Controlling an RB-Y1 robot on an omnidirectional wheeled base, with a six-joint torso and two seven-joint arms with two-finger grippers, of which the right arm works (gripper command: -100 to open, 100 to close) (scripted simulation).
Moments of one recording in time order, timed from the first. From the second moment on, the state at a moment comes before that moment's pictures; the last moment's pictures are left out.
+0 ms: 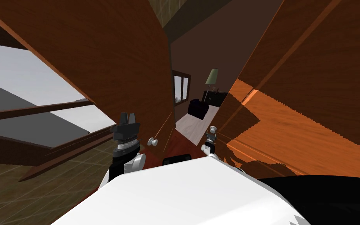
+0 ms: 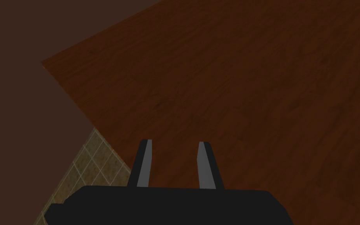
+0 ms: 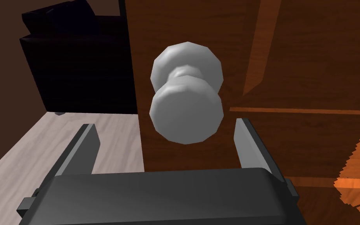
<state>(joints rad) -0.08 -0.16 -0.27 -0.63 -0.69 -0.89 -1.21</state>
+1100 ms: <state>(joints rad) -0.12 -0.17 -0.28 -0.58 -0.66 -0.88 -1.24</state>
